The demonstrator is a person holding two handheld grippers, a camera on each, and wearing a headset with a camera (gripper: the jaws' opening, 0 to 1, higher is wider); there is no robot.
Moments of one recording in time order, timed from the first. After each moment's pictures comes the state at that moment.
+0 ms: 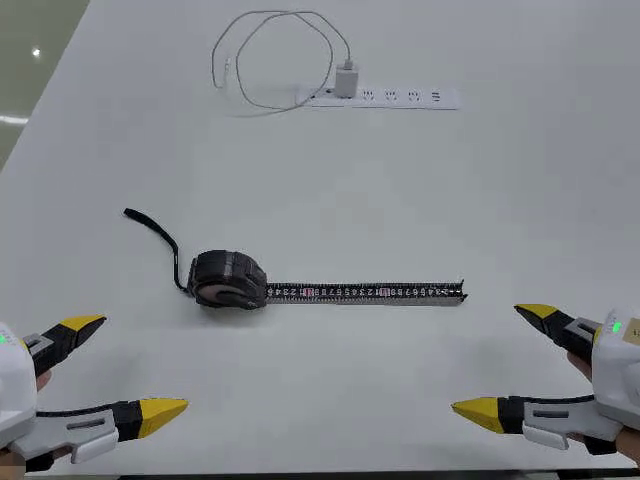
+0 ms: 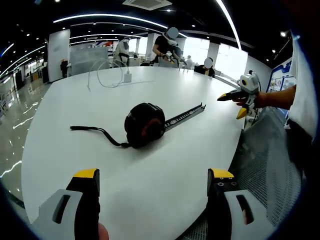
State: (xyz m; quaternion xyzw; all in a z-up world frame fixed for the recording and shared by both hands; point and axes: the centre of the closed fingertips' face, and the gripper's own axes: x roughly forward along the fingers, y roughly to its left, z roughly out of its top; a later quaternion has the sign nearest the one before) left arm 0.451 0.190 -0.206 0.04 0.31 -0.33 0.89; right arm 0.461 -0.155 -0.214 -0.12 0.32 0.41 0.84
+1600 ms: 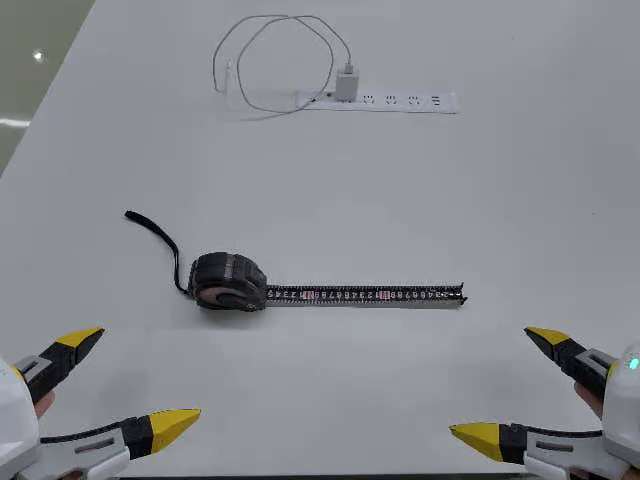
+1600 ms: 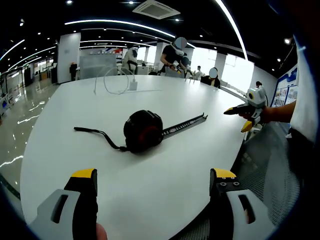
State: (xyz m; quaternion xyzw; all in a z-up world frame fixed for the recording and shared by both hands) left arm 0.443 0.182 -0.197 0.02 0.28 -0.30 0.91; right arm 0.443 -0.155 -0.214 -0.09 0.31 0.39 0.86
